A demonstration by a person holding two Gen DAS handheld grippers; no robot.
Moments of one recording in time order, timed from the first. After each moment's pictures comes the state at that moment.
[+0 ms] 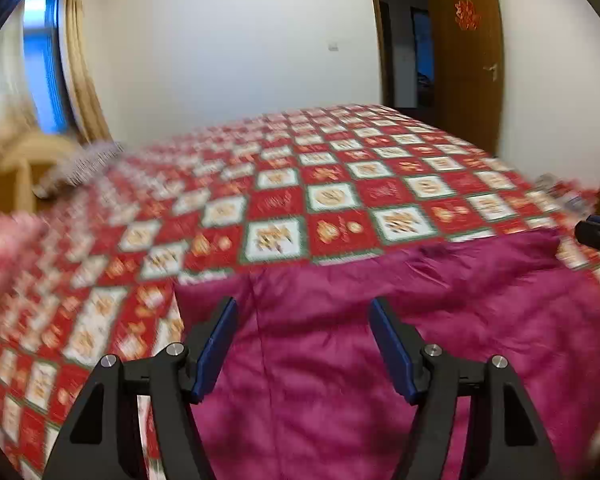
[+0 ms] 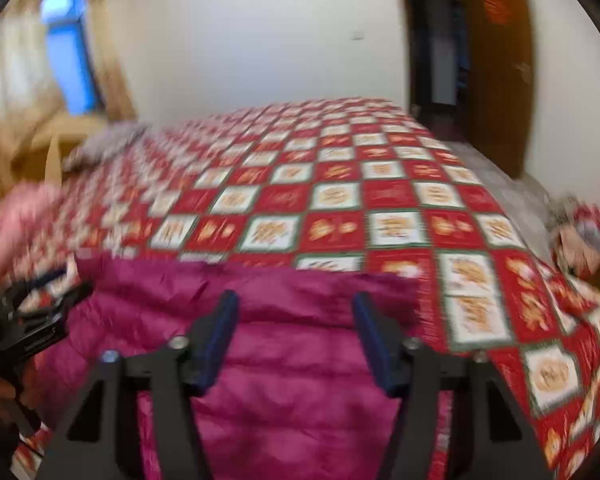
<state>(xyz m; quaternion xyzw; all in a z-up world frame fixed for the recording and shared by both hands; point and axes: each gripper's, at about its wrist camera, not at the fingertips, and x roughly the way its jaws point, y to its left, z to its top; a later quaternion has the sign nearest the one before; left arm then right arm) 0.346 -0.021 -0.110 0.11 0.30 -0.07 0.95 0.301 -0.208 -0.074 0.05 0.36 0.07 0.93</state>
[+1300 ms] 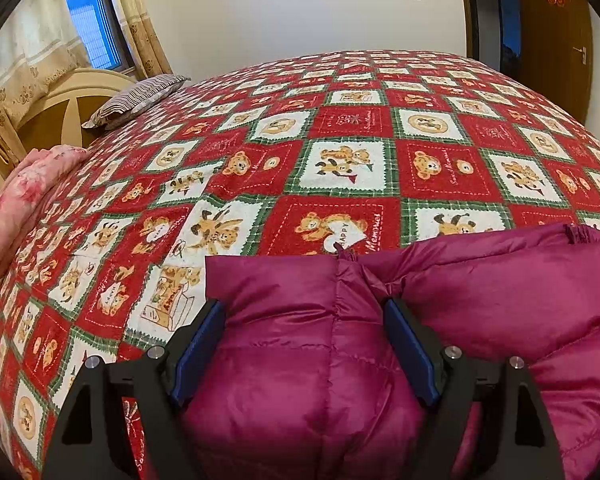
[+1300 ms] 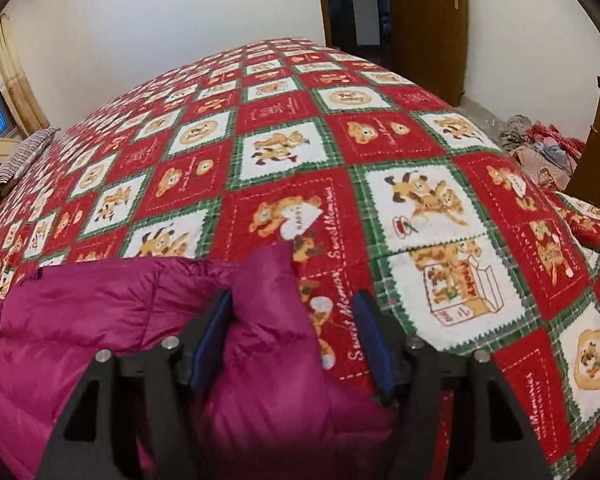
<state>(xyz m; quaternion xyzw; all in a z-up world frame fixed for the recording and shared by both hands) 0.430 -0.003 -0.199 0.08 0.40 0.06 0.91 0.359 -0.309 -0.186 0.12 0.42 -0.07 0.90</state>
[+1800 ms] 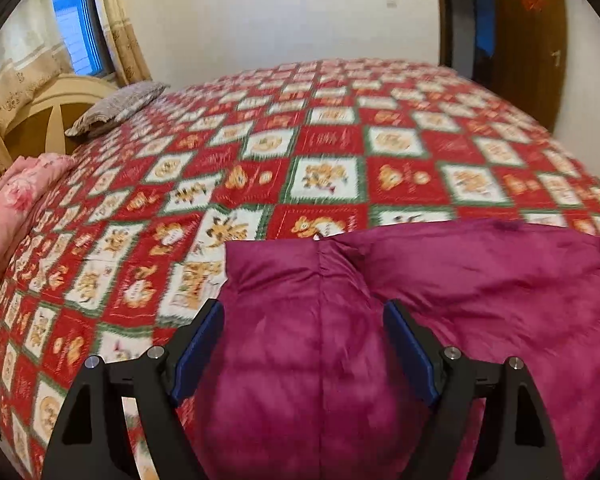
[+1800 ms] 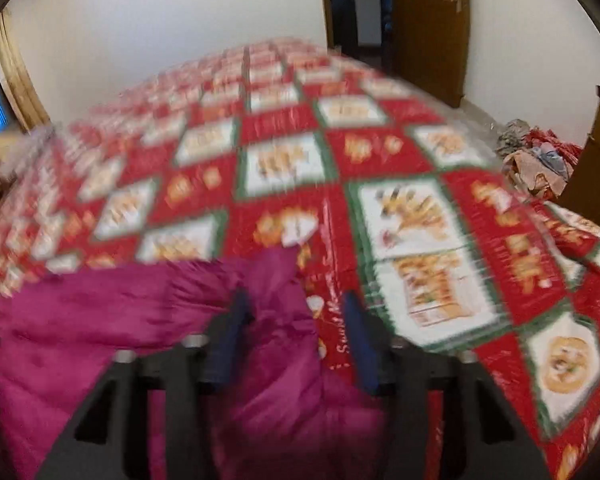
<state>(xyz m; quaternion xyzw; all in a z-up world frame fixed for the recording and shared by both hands) 0.374 0.011 -0.146 0.07 0.39 0.00 0.92 0.340 -0.312 -0.147 0.13 0.41 -0.07 0.90</state>
